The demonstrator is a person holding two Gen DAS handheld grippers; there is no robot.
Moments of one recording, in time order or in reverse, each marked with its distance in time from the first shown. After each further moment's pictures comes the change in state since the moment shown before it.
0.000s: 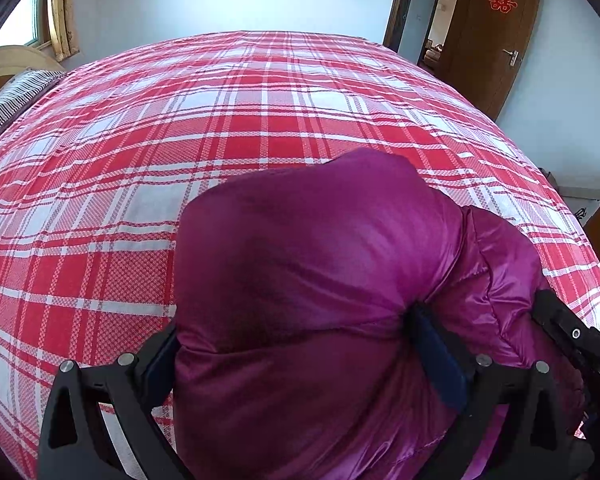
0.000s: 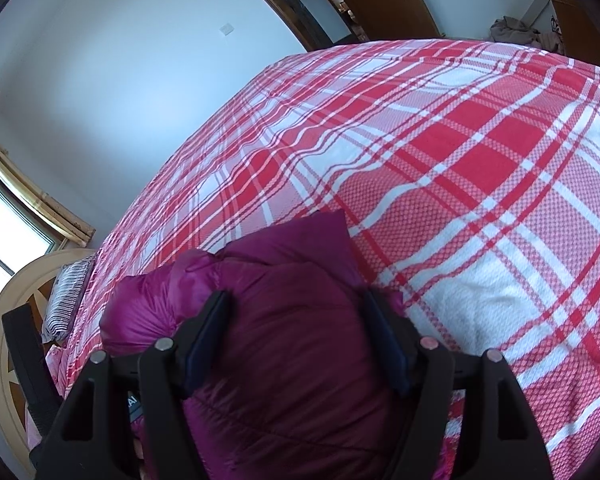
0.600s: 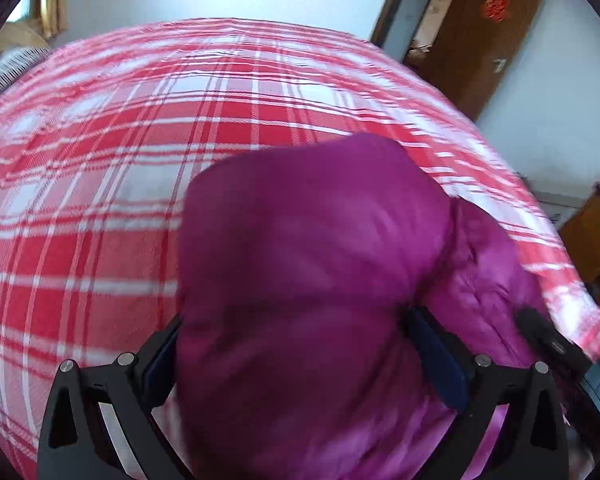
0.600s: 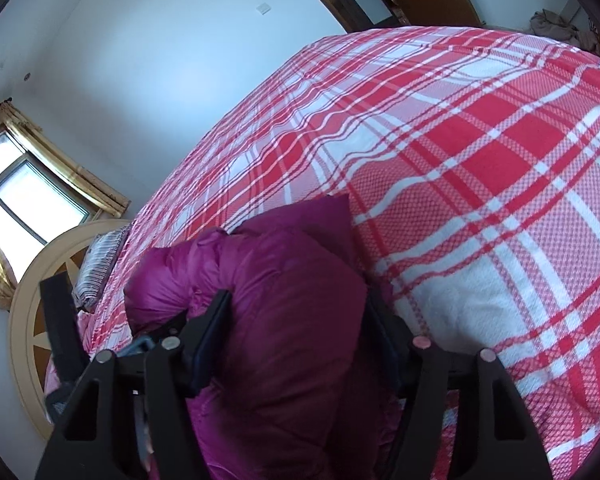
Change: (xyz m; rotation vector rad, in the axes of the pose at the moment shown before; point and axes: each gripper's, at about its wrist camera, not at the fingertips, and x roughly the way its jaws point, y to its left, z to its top) left arm -0.023 0.023 -0.012 -0.040 0.029 -0.163; right arm -0.008 -0.016 0.002 -0.074 0.087 0.143
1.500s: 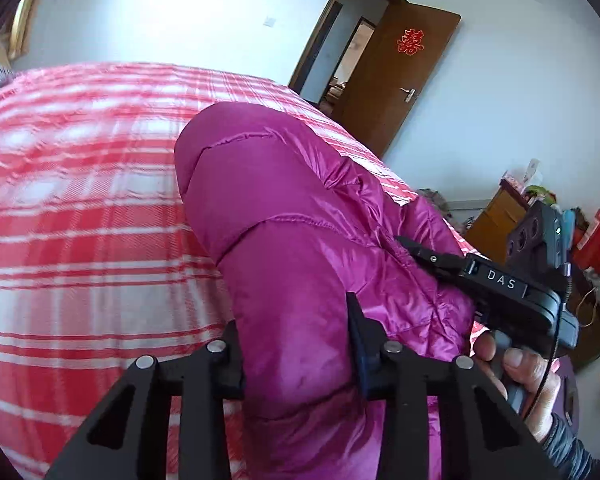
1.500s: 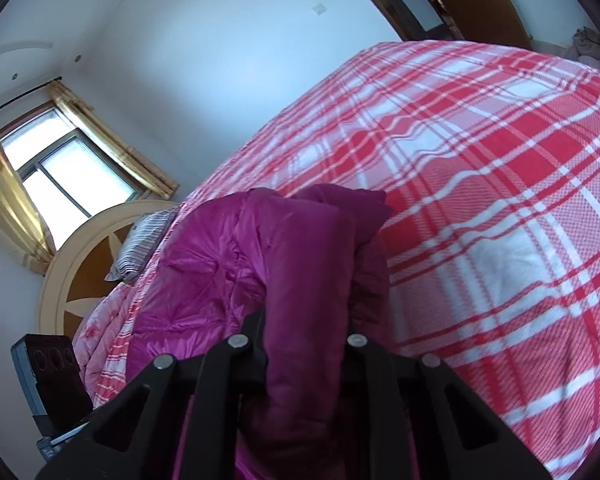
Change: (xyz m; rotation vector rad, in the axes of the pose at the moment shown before) left arm -0.116 -0.001 -0.068 0.102 -0.161 -0.235; right arm -0.032 0.040 -0.024 -0.101 -0.007 0.178
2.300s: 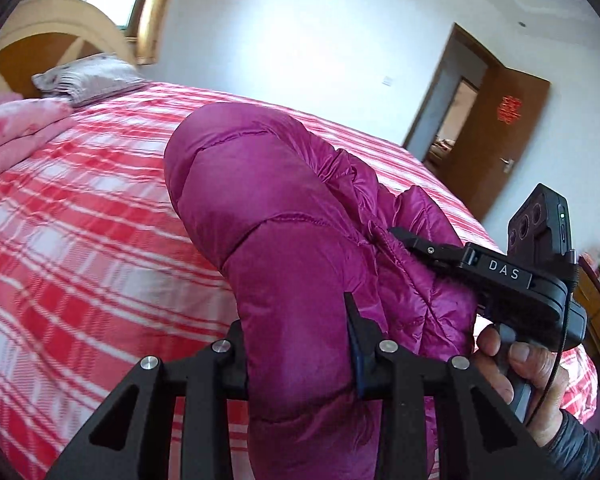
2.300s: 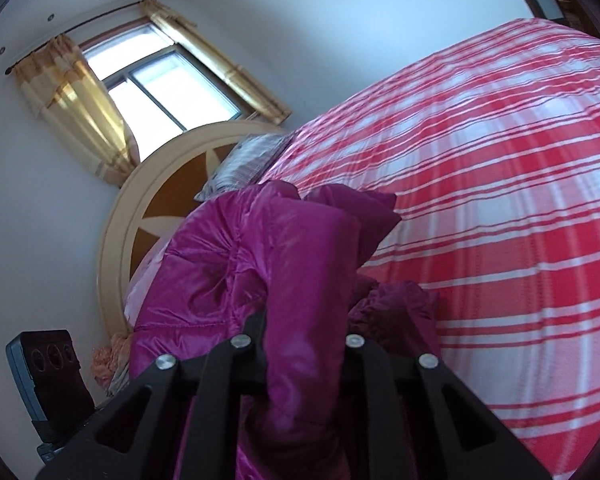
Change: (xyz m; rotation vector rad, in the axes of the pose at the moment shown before) left arm -0.150 0.170 -0.014 -0.192 -0.184 0.334; right arm 0.155 0.219 -0.058 -0.216 0.218 0.327
